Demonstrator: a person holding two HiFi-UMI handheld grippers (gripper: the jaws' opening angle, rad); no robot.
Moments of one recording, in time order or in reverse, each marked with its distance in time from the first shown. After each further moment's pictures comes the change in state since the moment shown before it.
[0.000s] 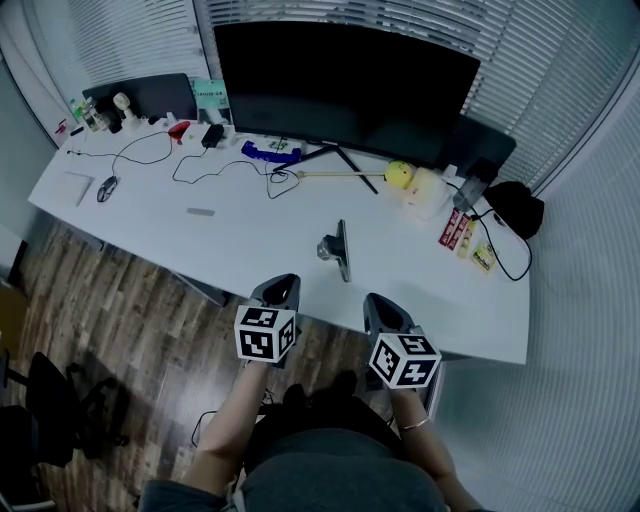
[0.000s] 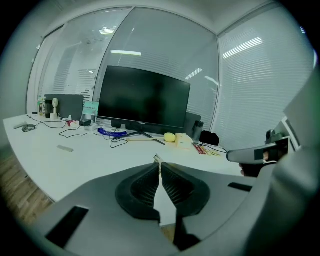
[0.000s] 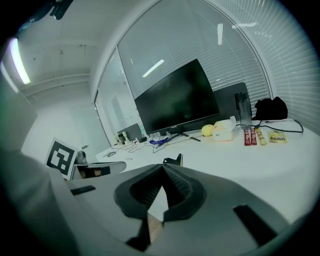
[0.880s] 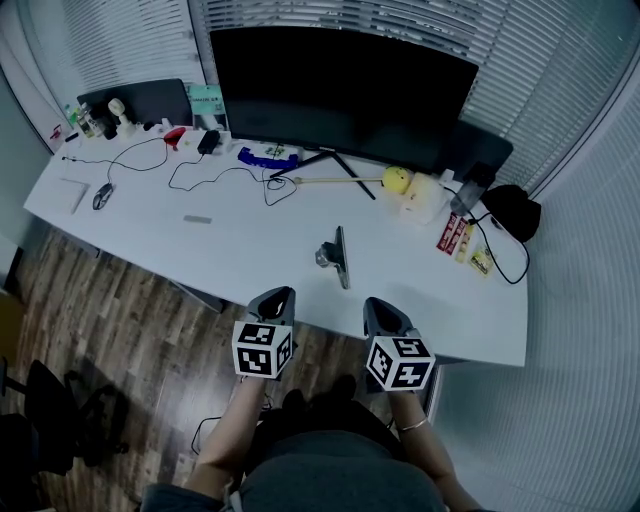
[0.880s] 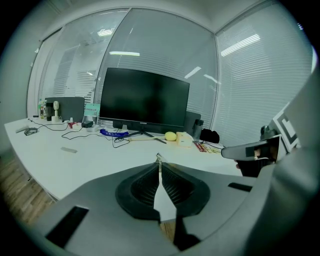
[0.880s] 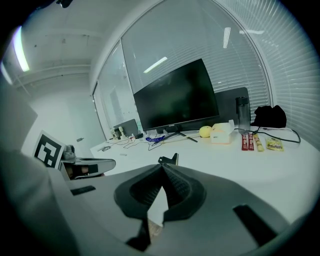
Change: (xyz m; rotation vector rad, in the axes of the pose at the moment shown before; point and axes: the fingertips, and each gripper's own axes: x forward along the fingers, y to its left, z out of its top) left arm -0.010 0.004 -0.005 0.026 0.004 0.013; right arm 0.010 -0.007 -0.002 -0.067 0.022 -0.058
